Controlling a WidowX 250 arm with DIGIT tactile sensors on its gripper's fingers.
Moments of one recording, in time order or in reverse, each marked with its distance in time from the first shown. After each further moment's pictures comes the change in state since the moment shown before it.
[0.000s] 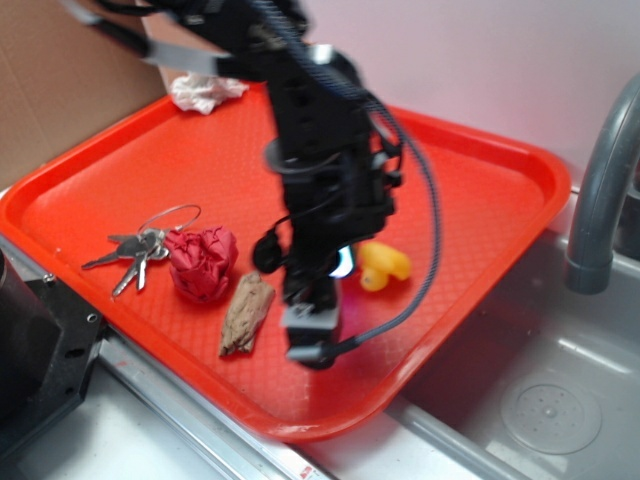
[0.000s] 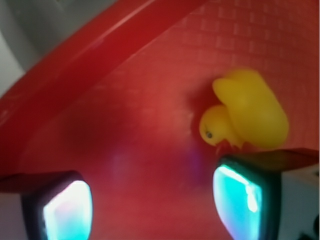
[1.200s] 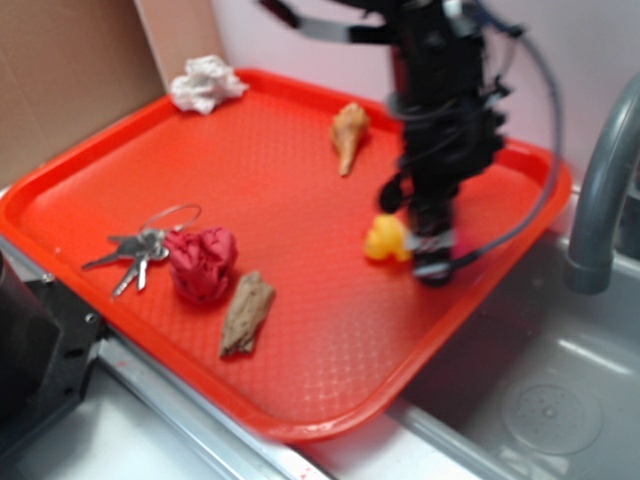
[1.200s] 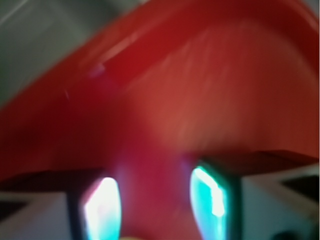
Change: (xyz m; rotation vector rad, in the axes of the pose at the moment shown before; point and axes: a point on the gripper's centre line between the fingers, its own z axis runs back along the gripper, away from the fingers) arm 0.036 0.043 -0.013 0.055 -0.022 0.012
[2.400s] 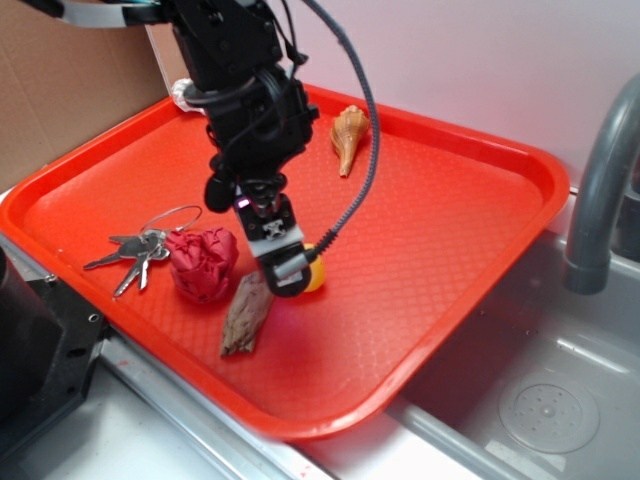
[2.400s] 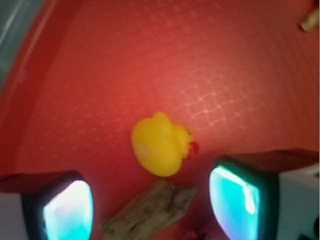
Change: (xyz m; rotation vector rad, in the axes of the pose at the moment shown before) arm -0.078 -0.026 0.040 -0.094 -0.043 0.524
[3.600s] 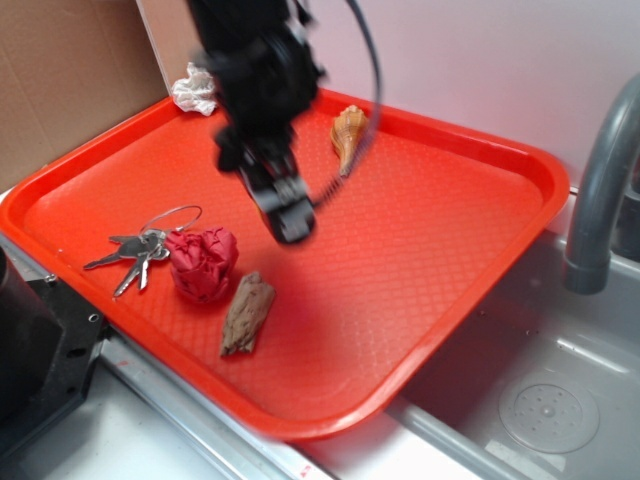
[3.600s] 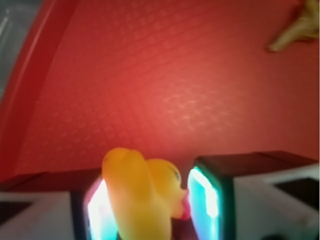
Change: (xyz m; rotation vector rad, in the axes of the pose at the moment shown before) arm 0.009 0.013 0.042 0.050 -0.082 0.055
